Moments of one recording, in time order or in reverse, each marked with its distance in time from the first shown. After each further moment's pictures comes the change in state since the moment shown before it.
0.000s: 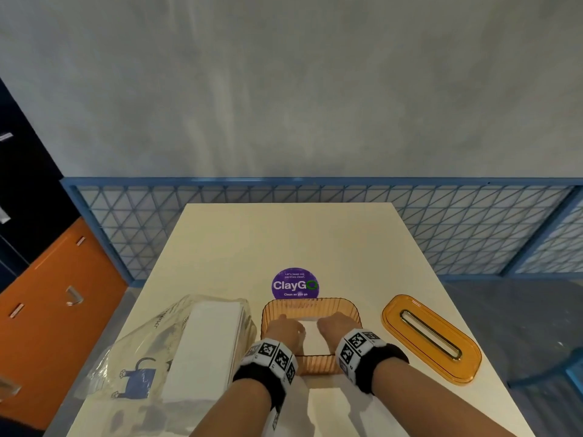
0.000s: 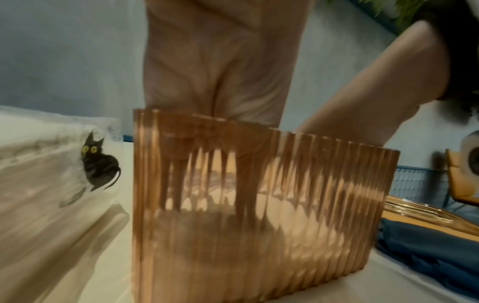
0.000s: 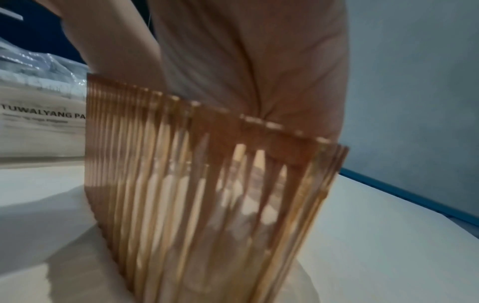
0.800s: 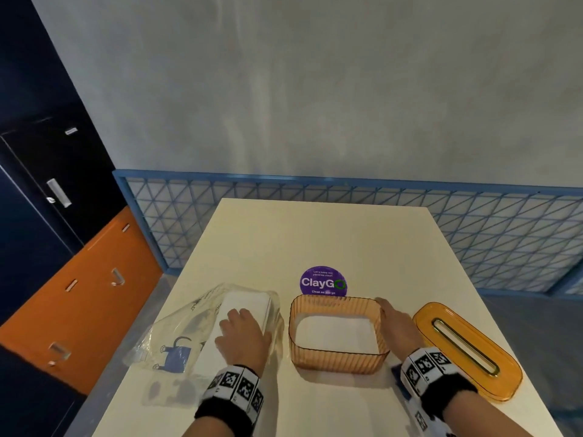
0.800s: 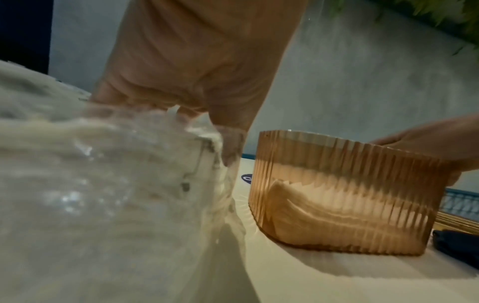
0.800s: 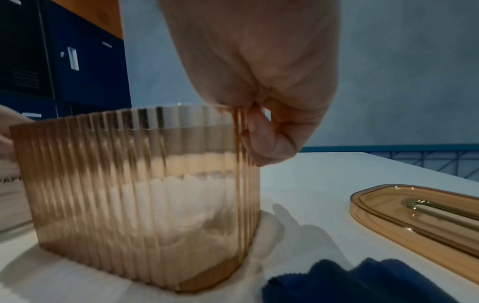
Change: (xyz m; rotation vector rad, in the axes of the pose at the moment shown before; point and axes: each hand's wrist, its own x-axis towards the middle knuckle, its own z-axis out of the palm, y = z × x) left_hand -0.045 -0.085 0.019 -0.072 0.449 -0.540; right_hand 0.007 0.053 0.034 0.583 0.399 0.103
